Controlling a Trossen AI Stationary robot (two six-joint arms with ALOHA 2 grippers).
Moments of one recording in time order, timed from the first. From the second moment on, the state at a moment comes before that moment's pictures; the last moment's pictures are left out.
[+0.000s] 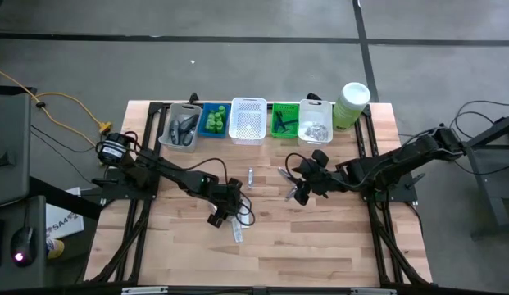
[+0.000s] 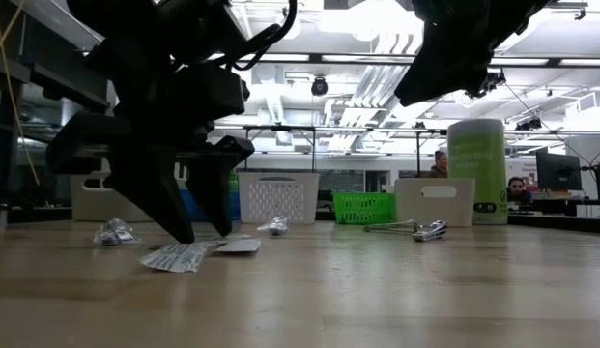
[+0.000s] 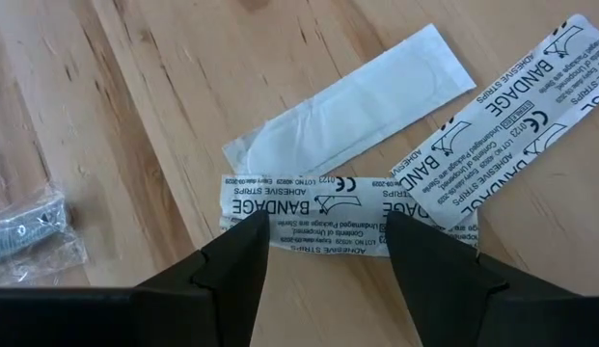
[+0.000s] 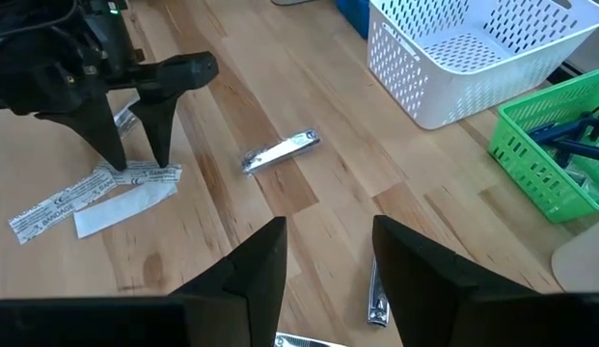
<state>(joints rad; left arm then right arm) -0.23 1.70 0.86 -0.13 0.02 0.26 0.28 1.25 0.81 -0.34 0.55 0.56</state>
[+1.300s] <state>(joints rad) -0.23 1.65 0.85 -0.21 0.03 0.13 0.29 1.25 0.81 -0.35 0.49 0.57</state>
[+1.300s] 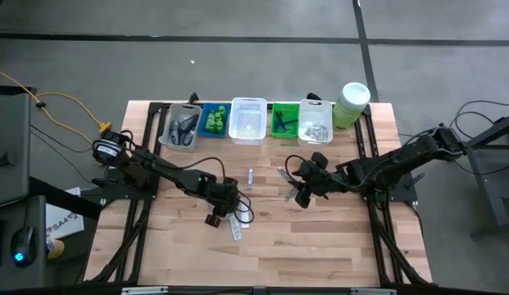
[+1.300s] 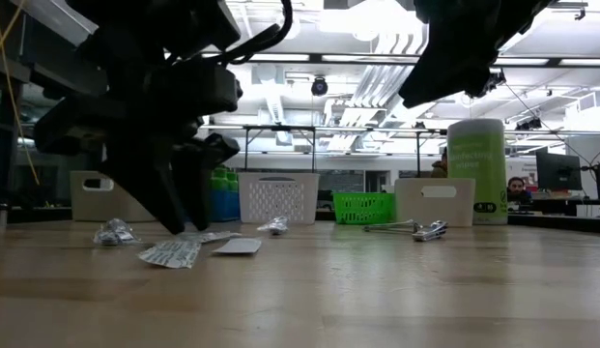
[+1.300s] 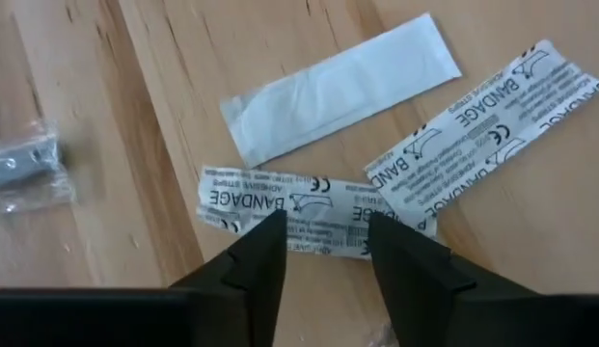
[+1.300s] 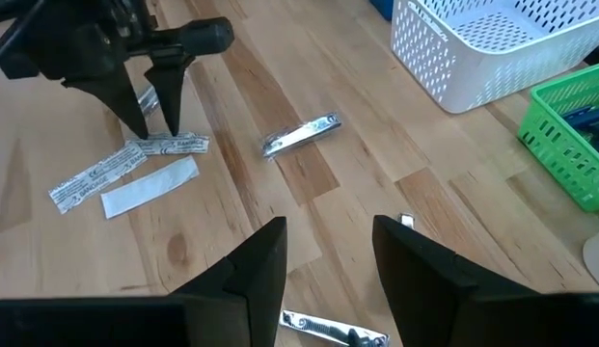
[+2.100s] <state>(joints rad) -0.22 1.77 0.86 -0.16 0.02 0.23 0.29 1.25 0.81 -0.35 0.49 0.56</state>
